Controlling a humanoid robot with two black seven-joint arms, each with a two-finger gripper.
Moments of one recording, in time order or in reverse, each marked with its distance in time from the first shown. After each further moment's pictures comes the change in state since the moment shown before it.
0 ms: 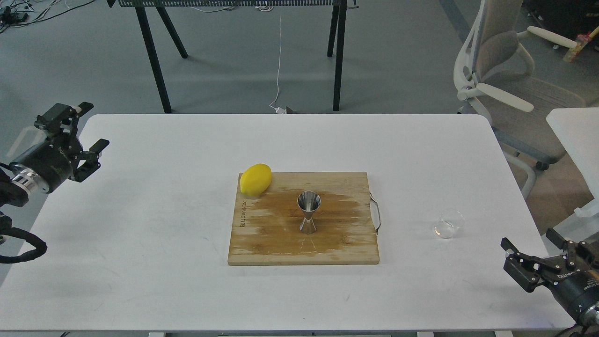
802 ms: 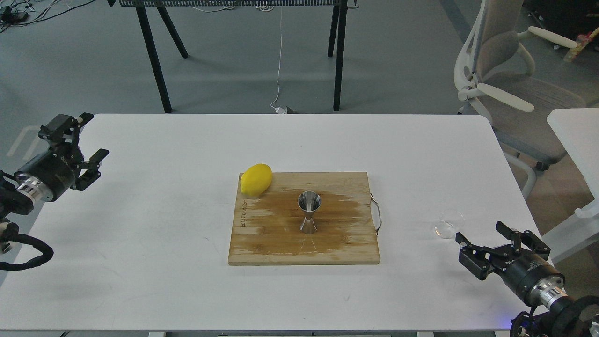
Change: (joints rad) left arm 0.006 -0.061 0.002 0.101 0.000 0.000 0.000; right arm 0.162 0.196 -0.018 -0.036 -0.119 -0.281 -0.009
